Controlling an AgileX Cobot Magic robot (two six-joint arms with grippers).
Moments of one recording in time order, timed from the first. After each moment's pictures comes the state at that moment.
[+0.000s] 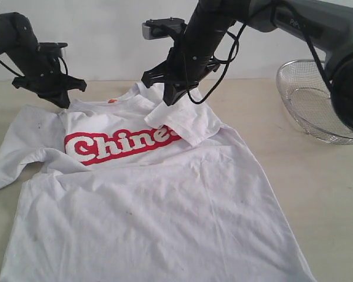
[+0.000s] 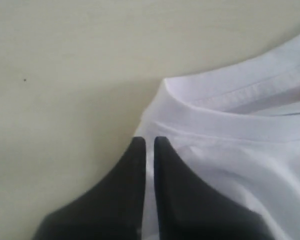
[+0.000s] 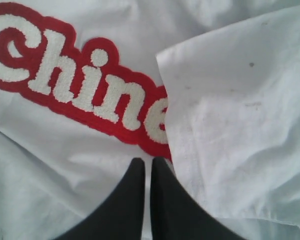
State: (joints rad) left arm 0.00 2.61 -2.38 -0.13 1.10 0.18; right arm 0.32 2.36 -2.24 0.31 1.18 -0.29
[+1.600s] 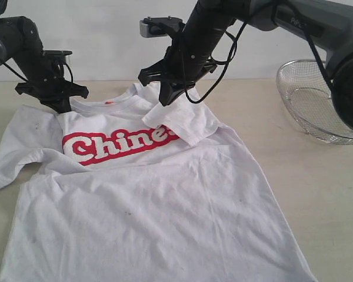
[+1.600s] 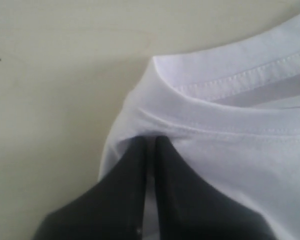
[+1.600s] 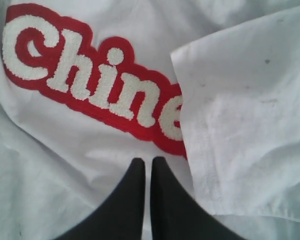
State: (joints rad) left arm 0.00 2.70 -2.50 -0.09 1.22 0.17; right arm 0.32 2.35 -2.24 0.36 1.19 -0.30
